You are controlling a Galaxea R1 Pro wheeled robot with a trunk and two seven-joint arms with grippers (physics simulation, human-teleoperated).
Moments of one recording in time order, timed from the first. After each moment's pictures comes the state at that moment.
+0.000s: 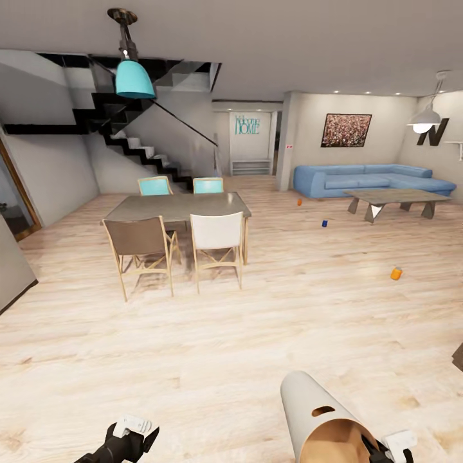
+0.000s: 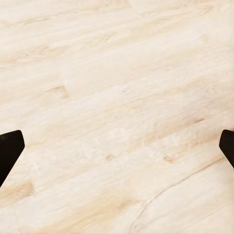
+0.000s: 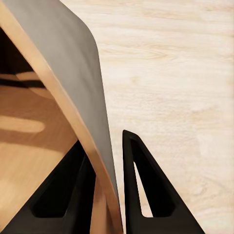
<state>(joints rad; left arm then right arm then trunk) -0.18 0.15 0.00 -0.76 -0.02 -0.02 -0.35 -0.21 -0.27 -0.25 -0.43 0.10 -0.45 0.42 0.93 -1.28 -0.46</state>
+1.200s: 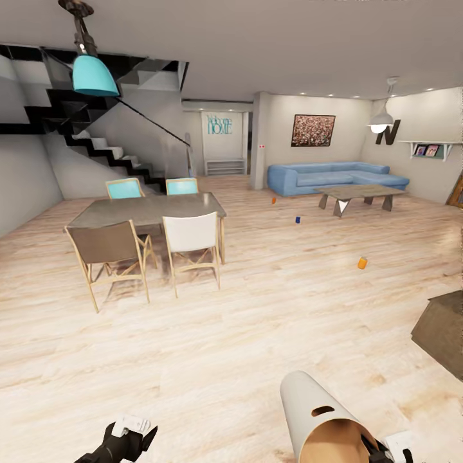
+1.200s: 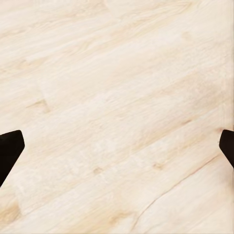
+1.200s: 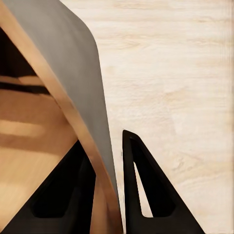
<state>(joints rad) -0.18 0.15 0.00 -0.75 -0.02 -0.03 -0.32 -0.21 -0.27 -0.25 -0.43 0.10 -0.45 0.42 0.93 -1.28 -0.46</state>
